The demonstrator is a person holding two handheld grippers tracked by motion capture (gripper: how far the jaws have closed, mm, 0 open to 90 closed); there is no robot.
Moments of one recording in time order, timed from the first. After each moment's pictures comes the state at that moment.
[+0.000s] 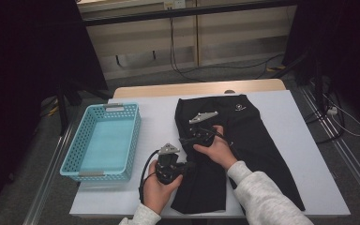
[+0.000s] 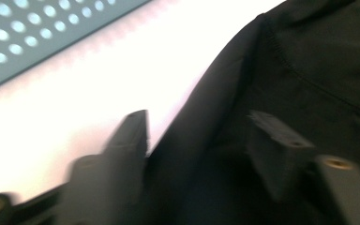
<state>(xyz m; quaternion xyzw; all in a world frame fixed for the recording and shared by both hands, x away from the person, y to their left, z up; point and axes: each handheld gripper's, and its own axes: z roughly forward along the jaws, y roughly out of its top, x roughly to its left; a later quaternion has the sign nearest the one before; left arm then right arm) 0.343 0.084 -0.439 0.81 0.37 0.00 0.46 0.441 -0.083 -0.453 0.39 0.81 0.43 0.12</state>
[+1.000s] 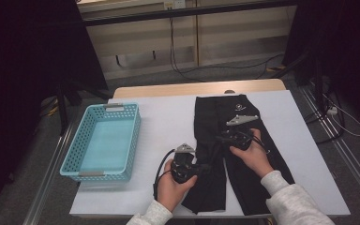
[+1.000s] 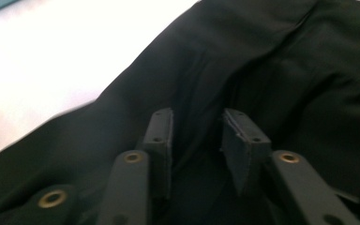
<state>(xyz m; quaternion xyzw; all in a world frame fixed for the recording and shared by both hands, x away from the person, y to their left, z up) 0.347 0.045 -0.448 0.82 0.34 -0.05 0.45 0.410 -0.188 -0.449 0.45 0.78 0.40 0.18</state>
